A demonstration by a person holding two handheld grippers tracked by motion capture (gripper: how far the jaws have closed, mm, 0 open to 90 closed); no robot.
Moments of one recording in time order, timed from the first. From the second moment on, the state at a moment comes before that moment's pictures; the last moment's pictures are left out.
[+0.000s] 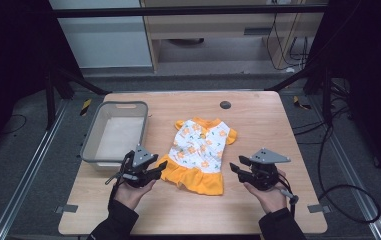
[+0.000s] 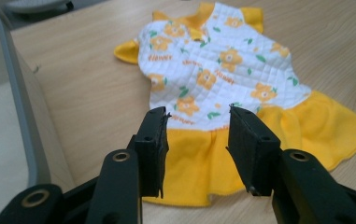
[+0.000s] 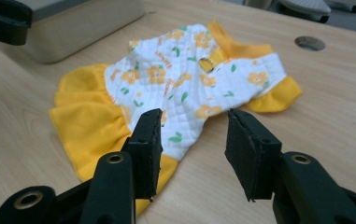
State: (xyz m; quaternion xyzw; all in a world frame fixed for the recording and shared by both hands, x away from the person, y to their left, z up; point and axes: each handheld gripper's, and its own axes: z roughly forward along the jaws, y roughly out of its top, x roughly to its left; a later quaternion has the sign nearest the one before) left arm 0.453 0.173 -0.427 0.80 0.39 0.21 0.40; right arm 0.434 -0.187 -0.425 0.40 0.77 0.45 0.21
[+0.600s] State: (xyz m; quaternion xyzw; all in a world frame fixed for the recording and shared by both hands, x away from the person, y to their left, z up) left arm 0.461 0.162 -0.468 0.83 0.40 0.19 0.34; right arm 0.427 -0.170 -0.469 0.39 0.80 0.42 0.16
